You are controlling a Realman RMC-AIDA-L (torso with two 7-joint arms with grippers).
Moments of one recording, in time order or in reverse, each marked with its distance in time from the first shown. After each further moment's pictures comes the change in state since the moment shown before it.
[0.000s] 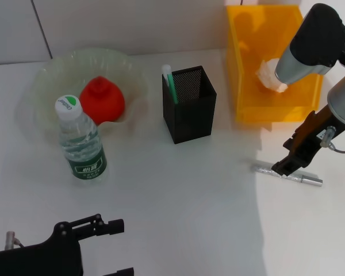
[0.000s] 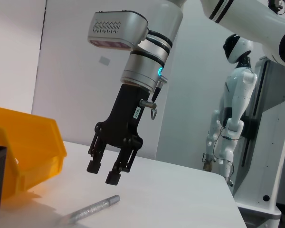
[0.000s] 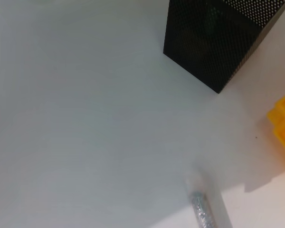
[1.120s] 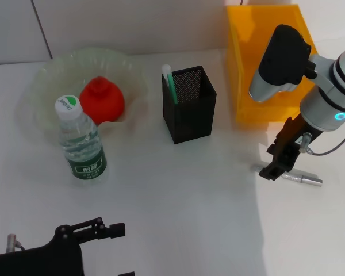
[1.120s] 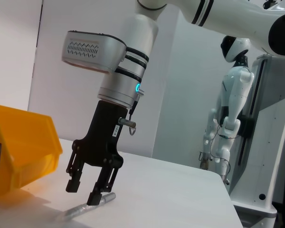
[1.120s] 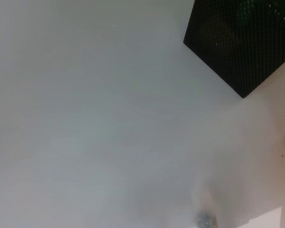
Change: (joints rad) left arm 0.003 0.000 0.011 -0.001 0.002 0.001 -0.001; right arm 0.106 -0.002 -0.033 0.274 -0.021 0.156 -0.117
